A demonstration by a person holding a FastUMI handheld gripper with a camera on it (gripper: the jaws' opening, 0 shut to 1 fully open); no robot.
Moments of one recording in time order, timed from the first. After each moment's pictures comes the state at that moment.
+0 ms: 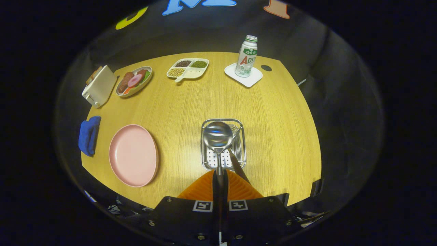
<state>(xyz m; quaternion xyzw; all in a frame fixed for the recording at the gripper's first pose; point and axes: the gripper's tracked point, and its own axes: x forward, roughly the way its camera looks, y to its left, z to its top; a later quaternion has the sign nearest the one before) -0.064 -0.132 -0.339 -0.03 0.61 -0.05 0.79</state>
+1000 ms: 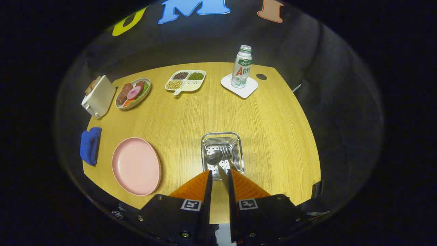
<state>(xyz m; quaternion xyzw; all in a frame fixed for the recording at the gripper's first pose) -0.040 -0.129 -0.319 -0.01 0.56 -0.07 0.83</state>
